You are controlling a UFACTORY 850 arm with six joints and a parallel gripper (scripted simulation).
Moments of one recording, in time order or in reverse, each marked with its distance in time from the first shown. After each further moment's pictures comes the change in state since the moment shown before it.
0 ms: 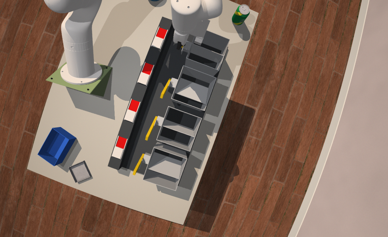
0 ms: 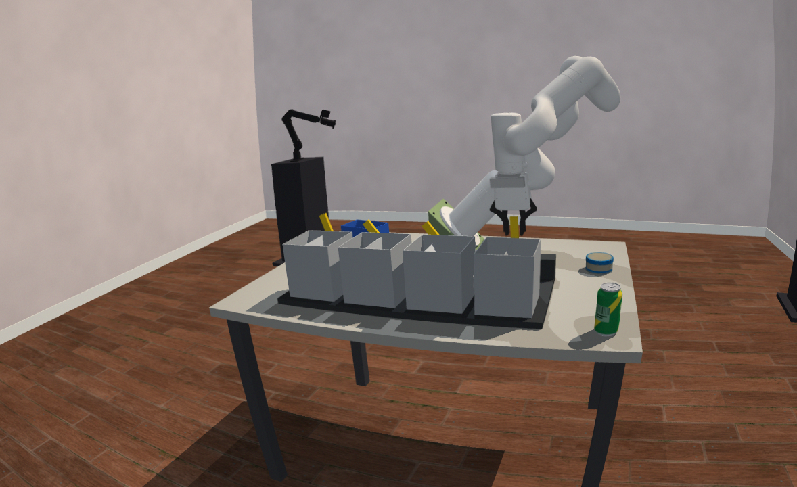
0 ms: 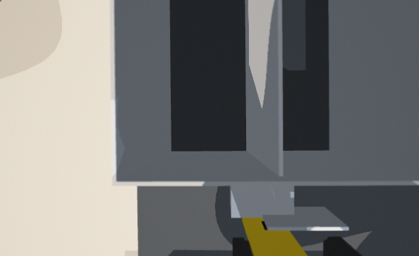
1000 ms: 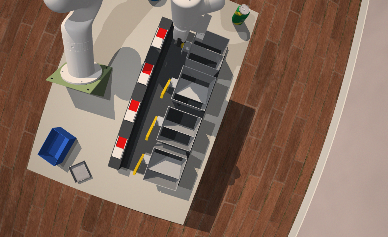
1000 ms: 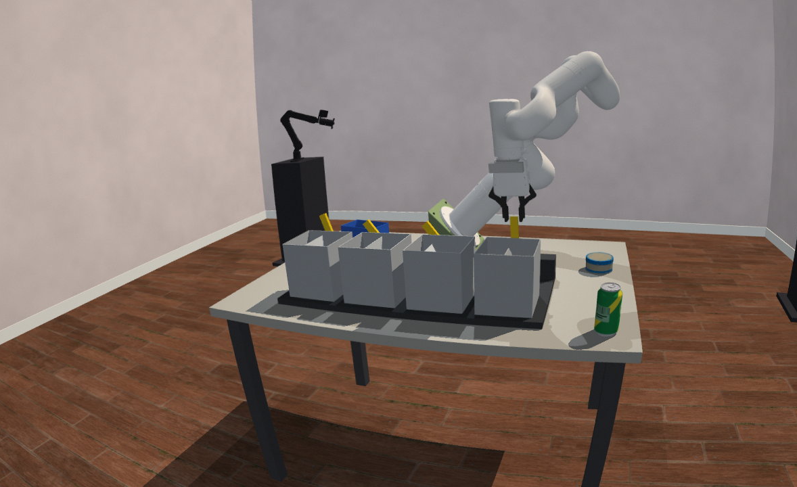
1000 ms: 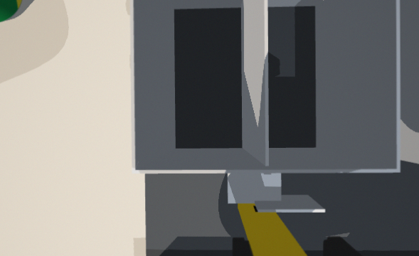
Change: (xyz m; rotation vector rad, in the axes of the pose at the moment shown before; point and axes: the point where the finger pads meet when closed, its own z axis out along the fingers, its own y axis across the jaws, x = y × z) arm 0.000 0.000 -0.039 0.000 0.001 0.000
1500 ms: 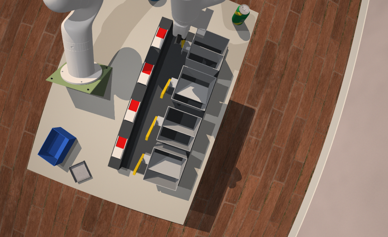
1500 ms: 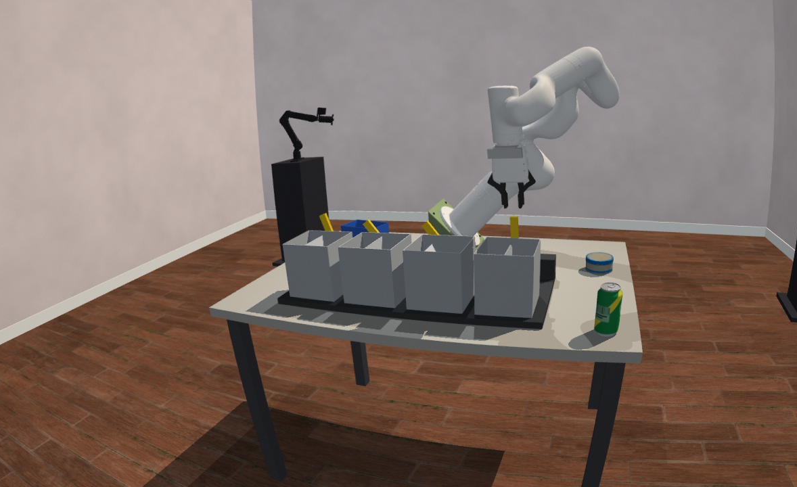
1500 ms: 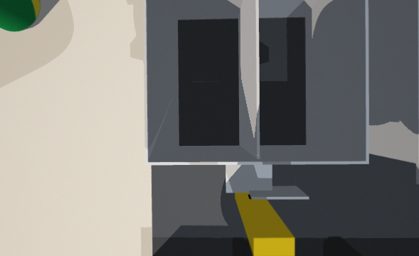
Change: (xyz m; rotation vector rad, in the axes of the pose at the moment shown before) arm 0.000 0.000 -0.037 0.000 0.000 0.000
